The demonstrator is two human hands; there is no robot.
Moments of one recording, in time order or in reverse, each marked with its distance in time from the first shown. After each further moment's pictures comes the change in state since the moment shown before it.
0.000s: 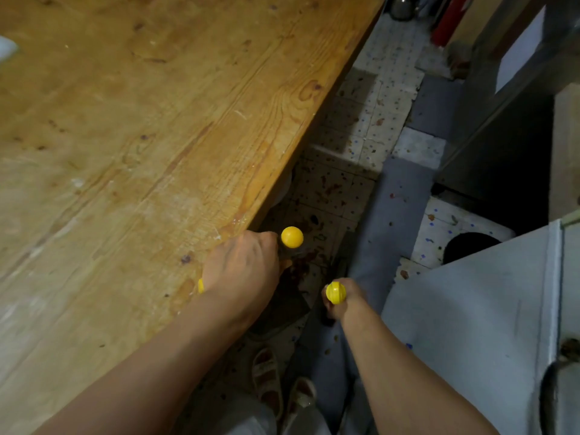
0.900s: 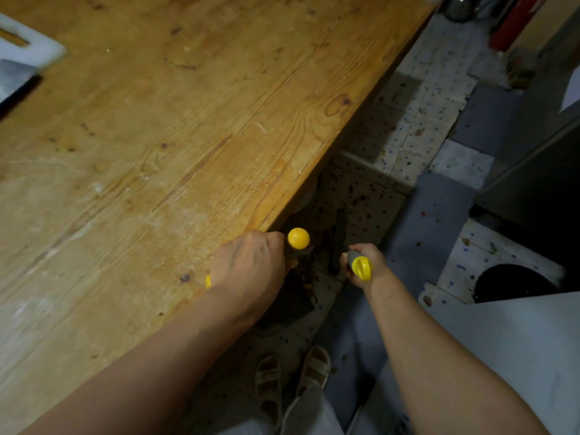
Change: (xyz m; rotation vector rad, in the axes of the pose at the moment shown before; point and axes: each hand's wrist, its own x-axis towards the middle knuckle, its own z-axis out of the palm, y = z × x) left_hand 0.046 0.005 -0.003 -0.015 -0.002 -0.099; right_hand 0.017 -0.102 0.071 -0.170 -0.270 -0.042
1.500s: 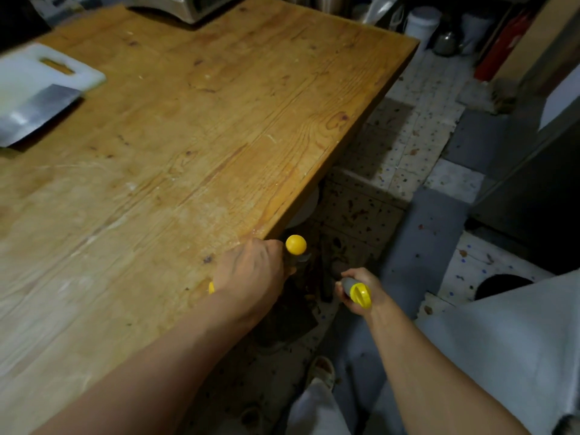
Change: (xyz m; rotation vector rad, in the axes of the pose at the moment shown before) left_hand -0.056 -0.006 -0.003 -0.047 0.036 -0.019; right_hand -0.064 0.049 -0.021 -0.085 -0.081 0.047
